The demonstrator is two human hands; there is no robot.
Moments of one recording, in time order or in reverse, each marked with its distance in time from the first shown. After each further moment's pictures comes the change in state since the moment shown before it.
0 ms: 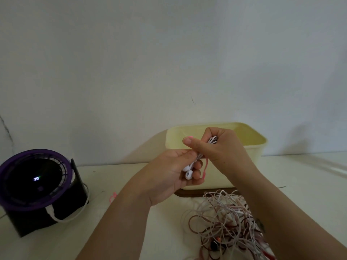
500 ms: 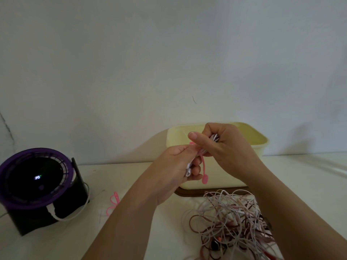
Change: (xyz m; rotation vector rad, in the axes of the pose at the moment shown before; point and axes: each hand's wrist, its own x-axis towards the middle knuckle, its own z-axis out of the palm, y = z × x) left_hand 0.002 -0.001 0.007 0.161 0.118 0.113; right_hand 0.002 -0.004 -0.006 -0.177 -0.087 -0.183
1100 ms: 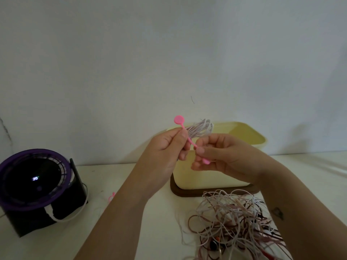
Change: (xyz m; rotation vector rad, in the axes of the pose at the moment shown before) left_hand 0.004 0.003 -0.016 0.252 0.115 0.407; right_hand 0.000 0.021 -0.021 0.609 -0.486 0.336
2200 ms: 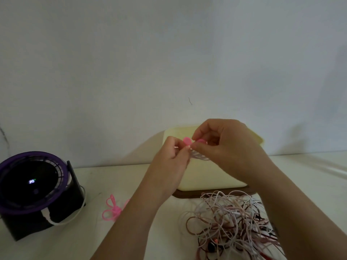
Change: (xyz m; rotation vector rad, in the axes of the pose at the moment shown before) left_hand -0.001 -0.011 0.019 0.144 0.146 -0.214; right_hand -0.012 -0.028 0.035 -0.912 0.549 -0.276
